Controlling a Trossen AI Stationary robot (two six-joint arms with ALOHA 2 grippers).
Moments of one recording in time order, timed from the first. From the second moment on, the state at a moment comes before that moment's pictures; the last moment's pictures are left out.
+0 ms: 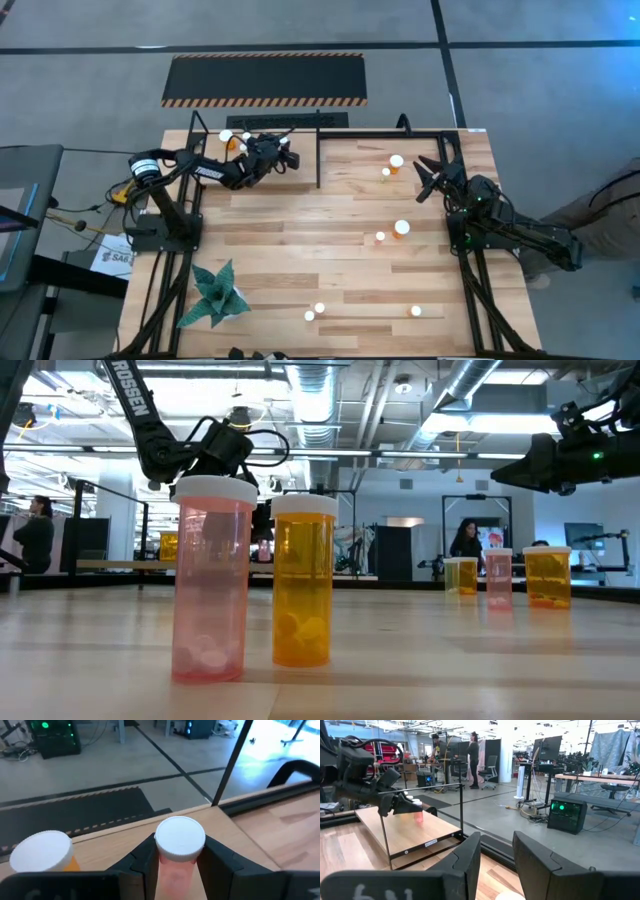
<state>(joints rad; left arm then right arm) 0.52 1.72 0.65 0.66 -0.53 -0.35 -0.46 0.01 0.01 0.08 0.34 -0.03</state>
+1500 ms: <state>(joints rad) 0.47 1.77 0.88 0.25 -0.80 -0.59 -0.46 0.01 0.01 0.08 0.34 -0.03</state>
